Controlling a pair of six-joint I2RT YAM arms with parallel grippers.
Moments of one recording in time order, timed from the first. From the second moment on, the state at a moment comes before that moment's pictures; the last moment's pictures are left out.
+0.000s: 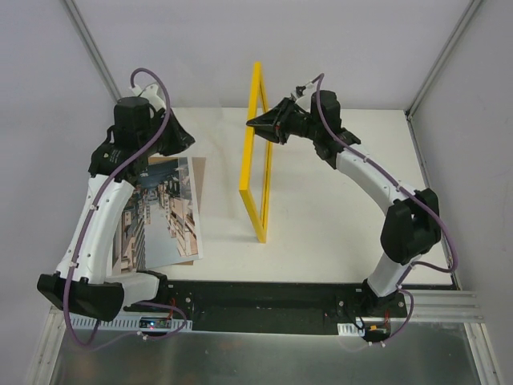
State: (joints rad) left arm -0.15 1.20 1.46 -0.75 0.23 -0.48; right arm 0.51 1.74 1.52 0.02 -0.66 1.36
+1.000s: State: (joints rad) left arm -0.62 1.41 1.58 -0.79 -0.02 -0.46; right arm 0.40 1.60 1.31 0.18 -0.75 1.40
